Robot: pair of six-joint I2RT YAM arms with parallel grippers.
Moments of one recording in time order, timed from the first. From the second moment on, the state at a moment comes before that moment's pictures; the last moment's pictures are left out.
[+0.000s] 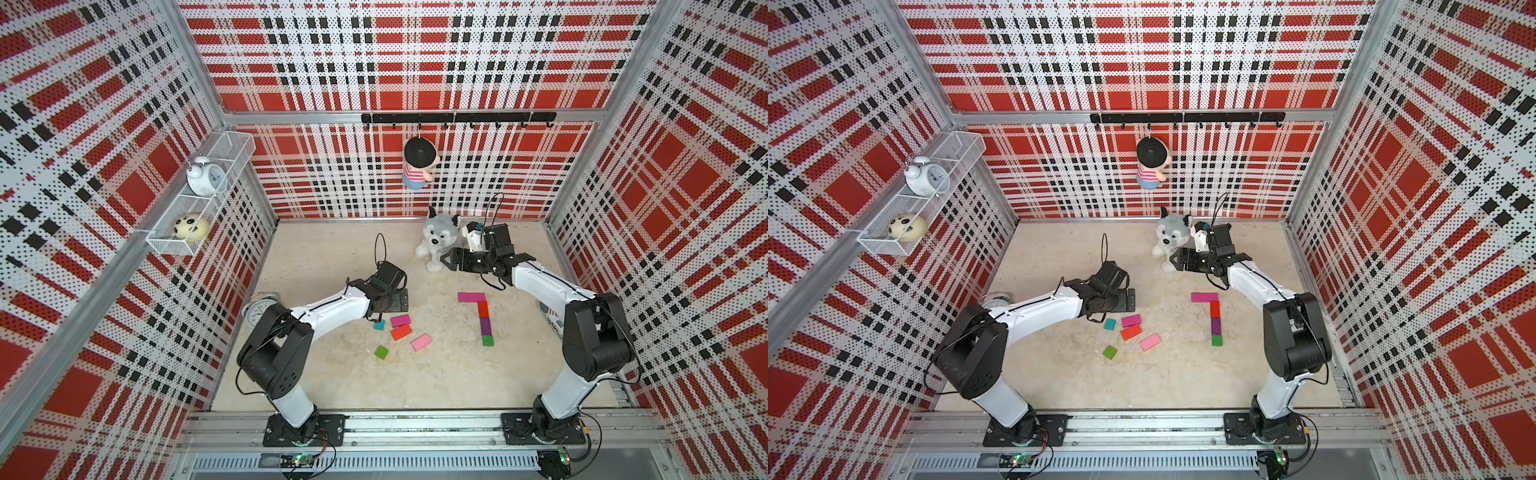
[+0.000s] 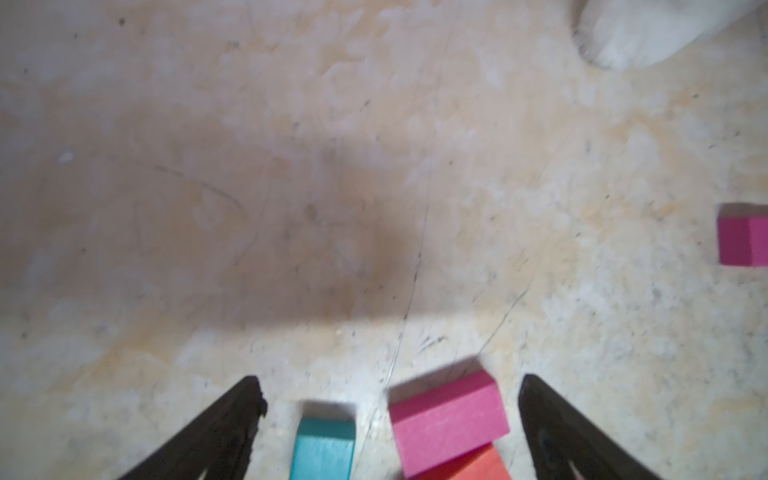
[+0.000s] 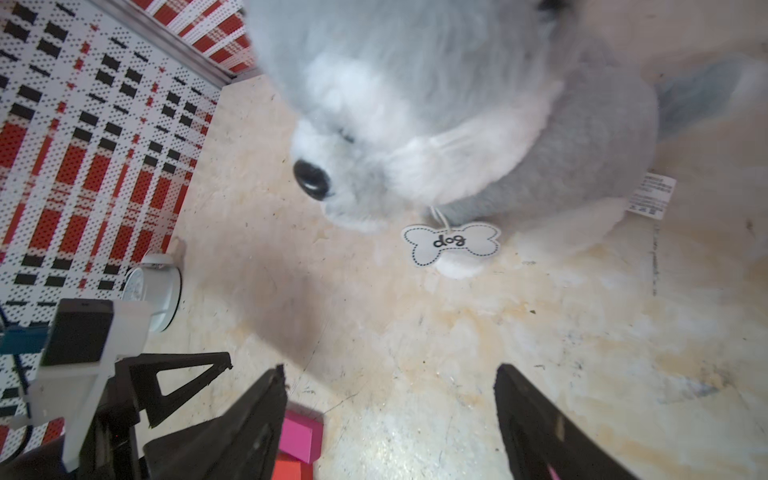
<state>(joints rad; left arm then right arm) -0.64 1.65 1.04 -0.46 -0.19 -0.61 0.28 1.72 1.23 -0.21 -0.46 0.33</state>
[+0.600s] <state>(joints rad) -0.71 1.60 0.88 -0.49 -0.28 -0.74 0.31 1.73 1.21 -0.22 -0.54 0.28</state>
